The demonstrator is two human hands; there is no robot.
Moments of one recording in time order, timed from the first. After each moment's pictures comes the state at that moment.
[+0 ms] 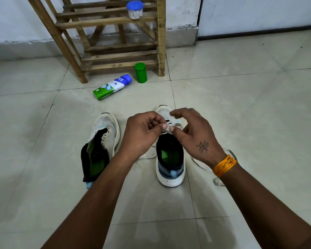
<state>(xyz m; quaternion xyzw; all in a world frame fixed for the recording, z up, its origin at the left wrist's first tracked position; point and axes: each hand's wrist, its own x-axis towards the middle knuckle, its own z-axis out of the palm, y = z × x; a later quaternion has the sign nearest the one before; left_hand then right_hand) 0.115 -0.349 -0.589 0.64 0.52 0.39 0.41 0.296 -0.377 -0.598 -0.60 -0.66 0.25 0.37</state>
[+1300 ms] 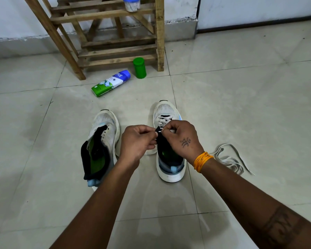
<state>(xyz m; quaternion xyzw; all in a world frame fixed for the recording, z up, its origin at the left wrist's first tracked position) 0.105 -0.362 -0.628 0.43 0.64 0.36 0.53 0.259 -0.365 -0.641 -0.67 -0.57 0.33 0.36</state>
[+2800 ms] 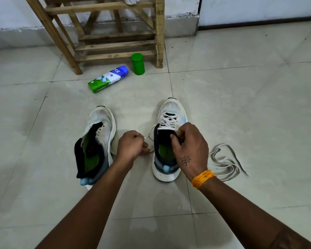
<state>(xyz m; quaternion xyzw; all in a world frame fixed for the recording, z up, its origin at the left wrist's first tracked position) 0.099 -0.354 -0.664 0.35 0.71 0.30 0.53 0.276 -0.399 -0.667 -0.72 -0.58 0.12 0.37</state>
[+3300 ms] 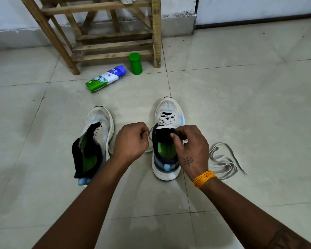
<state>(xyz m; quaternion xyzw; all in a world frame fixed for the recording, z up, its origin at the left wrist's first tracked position) 0.095 -0.348 -0.662 0.72 0.62 0.22 0.21 0.288 -0.403 -0.681 -0.68 -0.58 0.14 0.42</state>
